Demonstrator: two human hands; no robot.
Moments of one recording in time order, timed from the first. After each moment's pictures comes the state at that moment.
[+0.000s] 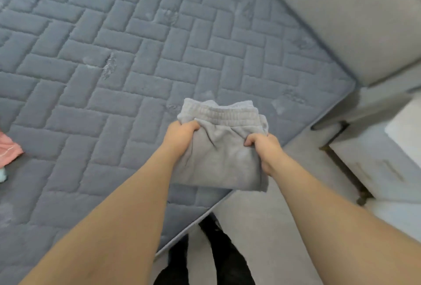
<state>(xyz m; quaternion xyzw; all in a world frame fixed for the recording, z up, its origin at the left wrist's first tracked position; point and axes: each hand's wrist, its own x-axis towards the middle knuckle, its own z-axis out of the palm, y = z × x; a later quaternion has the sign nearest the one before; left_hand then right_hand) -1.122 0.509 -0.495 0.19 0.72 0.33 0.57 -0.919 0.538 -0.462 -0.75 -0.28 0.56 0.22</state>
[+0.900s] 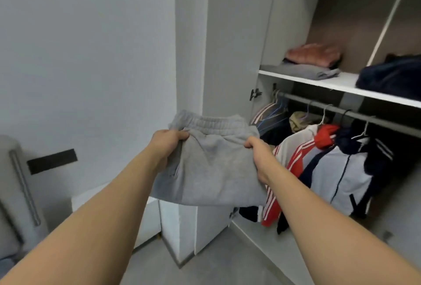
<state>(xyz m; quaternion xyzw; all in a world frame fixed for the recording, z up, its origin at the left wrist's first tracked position) -0.341 0.375 -0.052 0.69 0.19 0.07 0.69 -0.309 0.151 -0.064 -0.69 0.08 0.06 0.72</state>
